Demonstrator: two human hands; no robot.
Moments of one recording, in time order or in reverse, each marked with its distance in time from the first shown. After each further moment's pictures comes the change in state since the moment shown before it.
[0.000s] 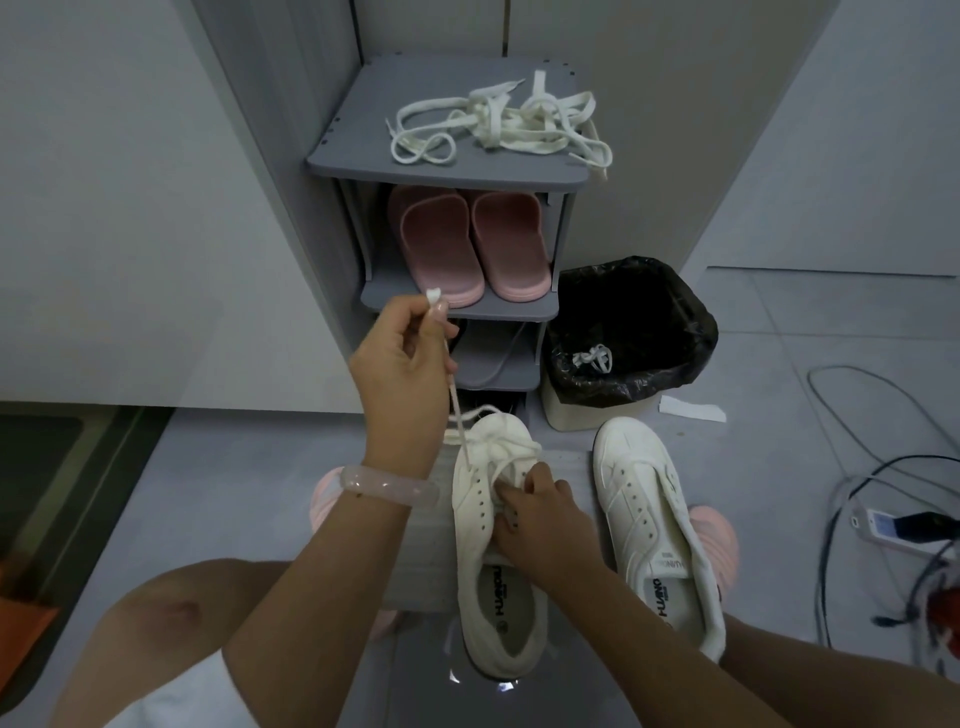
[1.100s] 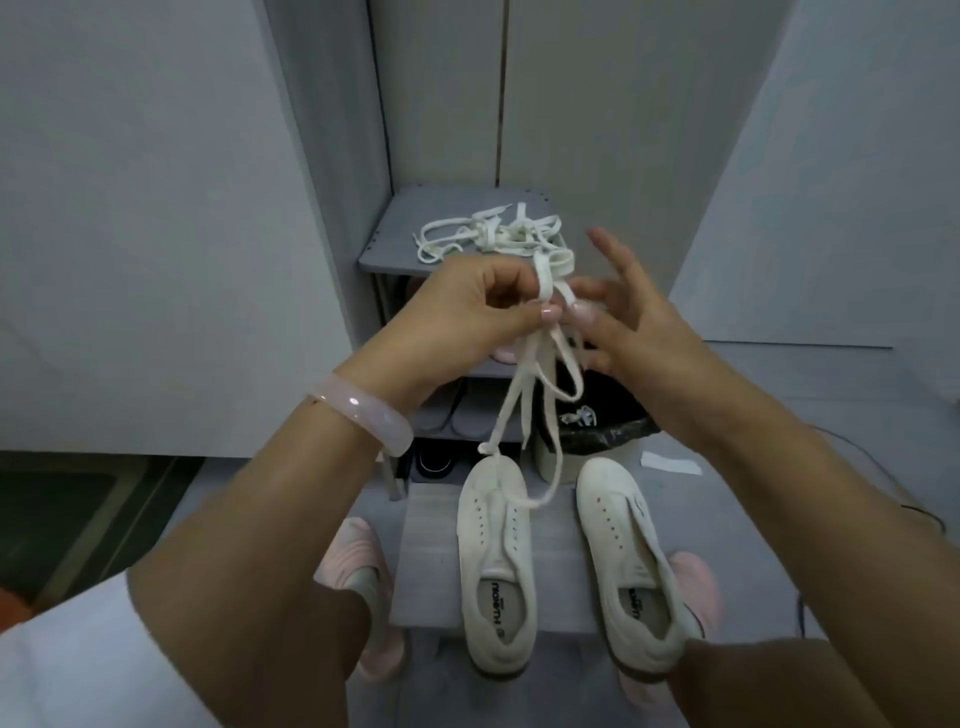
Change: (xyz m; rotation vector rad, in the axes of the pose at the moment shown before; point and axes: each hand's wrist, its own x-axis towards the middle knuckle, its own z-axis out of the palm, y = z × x) left_hand 0.018 0.147 -0.029 -0.032 -0.760 0.082; right_hand -0.063 -0.044 -0.237 1.123 0.172 -0.488
